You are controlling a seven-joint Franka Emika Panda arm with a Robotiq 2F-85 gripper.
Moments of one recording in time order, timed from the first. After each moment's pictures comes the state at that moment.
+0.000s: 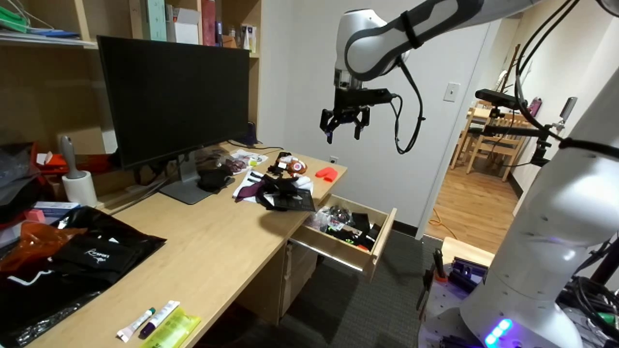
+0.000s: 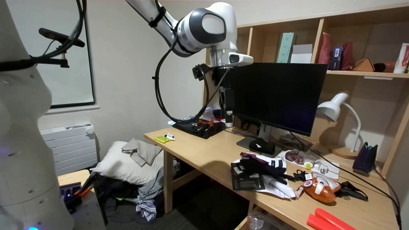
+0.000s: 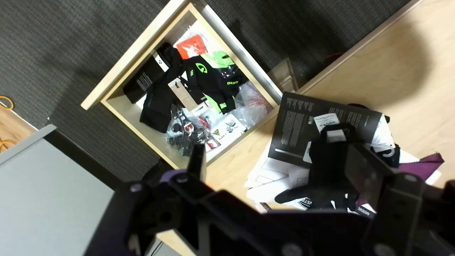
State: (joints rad) arm -0.21 -0.14 -0.01 -2.25 -0.21 2.16 0.57
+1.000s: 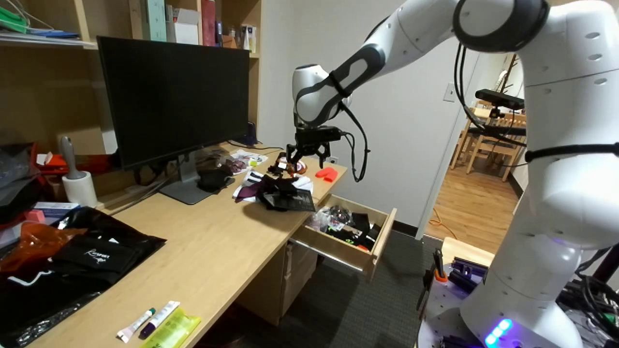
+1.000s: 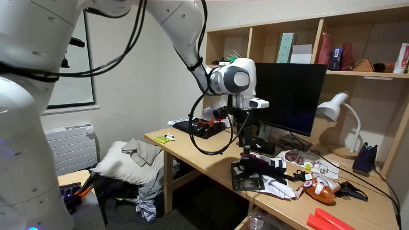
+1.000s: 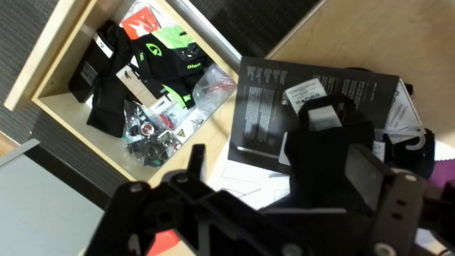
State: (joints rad) arm -0.10 0.41 -0.09 -1.89 -0.20 2.29 0.68
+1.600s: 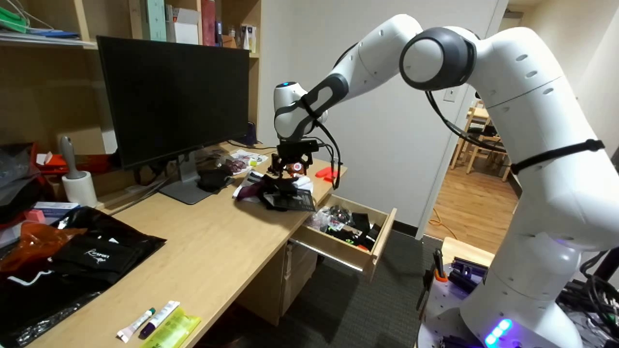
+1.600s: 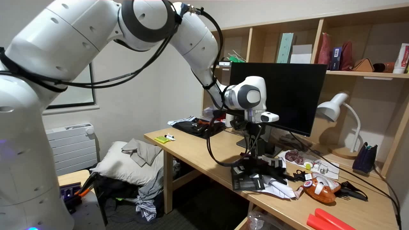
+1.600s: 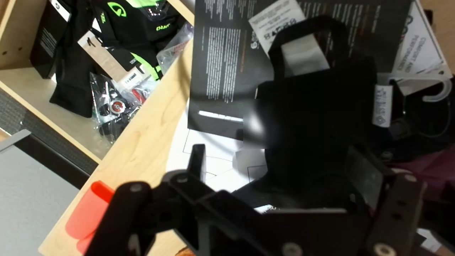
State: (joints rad) arm -0.06 0.70 -0.15 -1.58 -0.15 2.28 0.68
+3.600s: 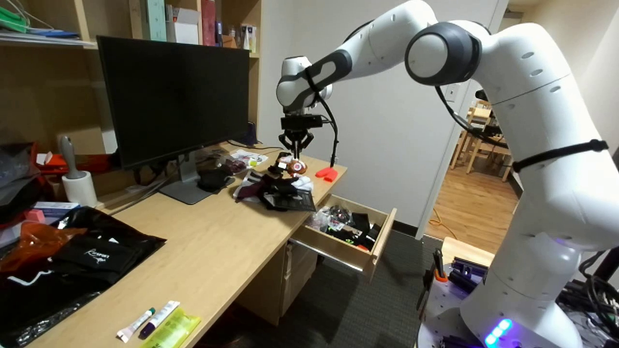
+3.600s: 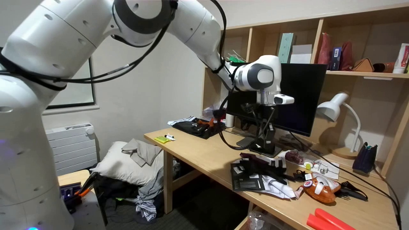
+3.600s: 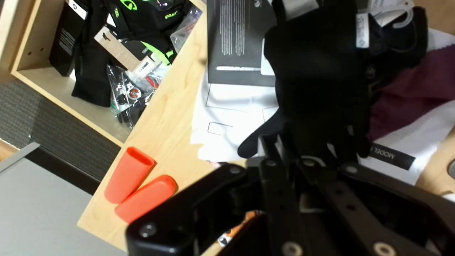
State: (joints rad) arm -0.07 0.65 -0.21 -1.47 -0.04 2.12 0.63
